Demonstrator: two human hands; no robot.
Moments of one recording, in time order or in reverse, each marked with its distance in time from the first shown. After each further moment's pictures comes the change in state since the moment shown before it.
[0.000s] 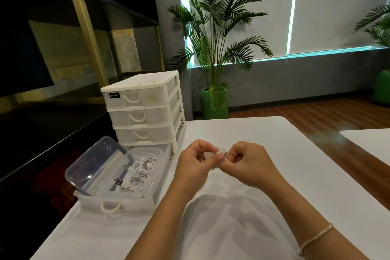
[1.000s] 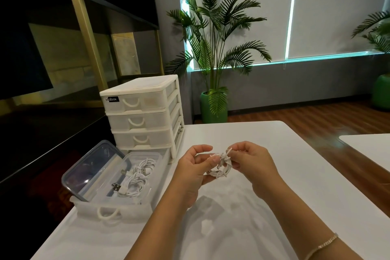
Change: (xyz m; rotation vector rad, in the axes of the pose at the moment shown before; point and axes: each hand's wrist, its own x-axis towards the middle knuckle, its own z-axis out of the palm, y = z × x) left_hand 0.003 0.004 -0.001 -0.244 -0.014 -0.241; right_hand 0.012 0.003 0.004 0.471 0.123 0.288
